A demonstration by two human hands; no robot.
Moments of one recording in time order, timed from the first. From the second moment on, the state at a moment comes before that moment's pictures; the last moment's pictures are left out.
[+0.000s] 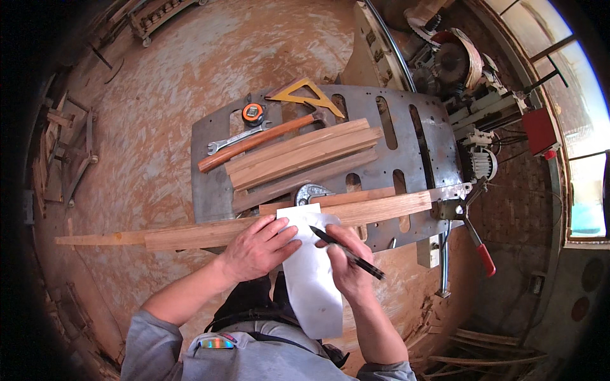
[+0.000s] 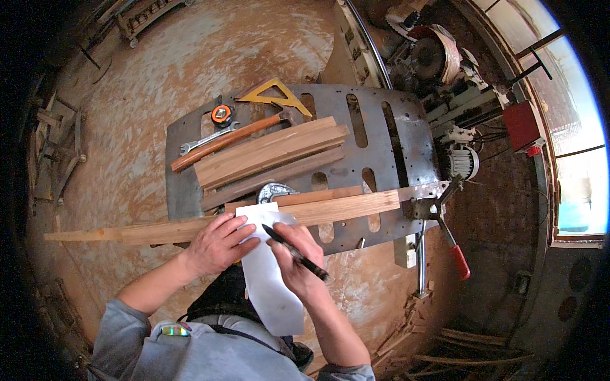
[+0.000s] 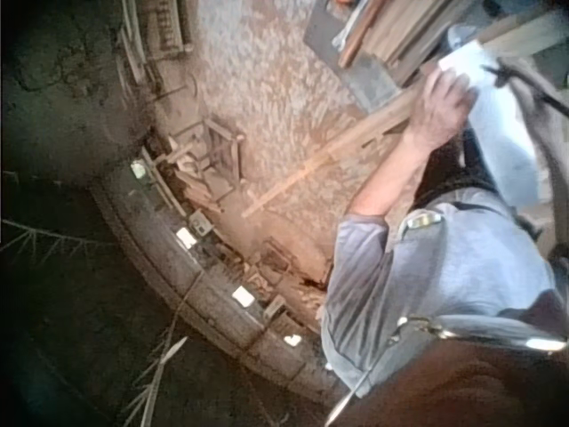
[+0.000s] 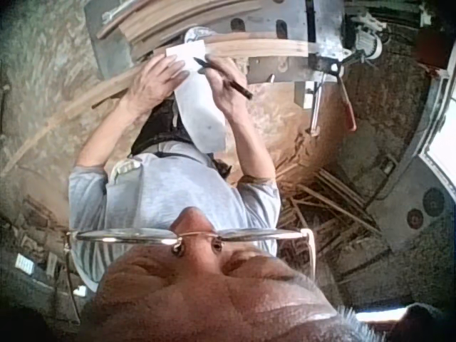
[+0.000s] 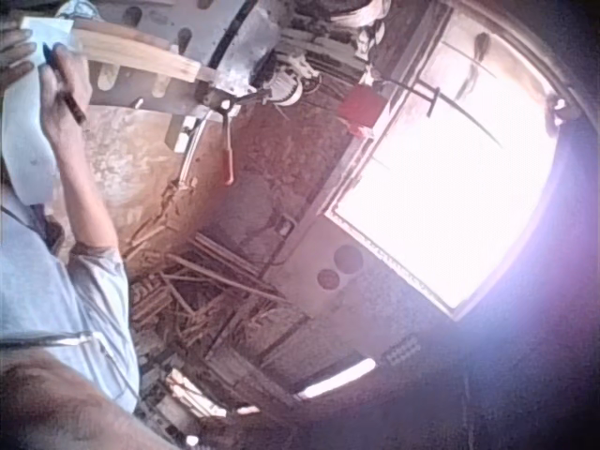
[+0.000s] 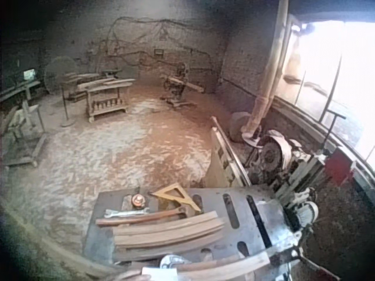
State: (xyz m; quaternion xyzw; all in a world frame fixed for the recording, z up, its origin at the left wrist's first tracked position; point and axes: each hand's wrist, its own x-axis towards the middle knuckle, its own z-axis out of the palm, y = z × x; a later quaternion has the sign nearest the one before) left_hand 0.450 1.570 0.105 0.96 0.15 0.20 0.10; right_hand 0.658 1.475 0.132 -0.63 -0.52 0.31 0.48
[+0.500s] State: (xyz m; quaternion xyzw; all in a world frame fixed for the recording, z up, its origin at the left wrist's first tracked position) left_hand 0.434 1.572 0.099 0.96 0.13 0.22 0.14; right_hand 0.642 1.490 0.107 -0.65 -0.54 0.25 0.47
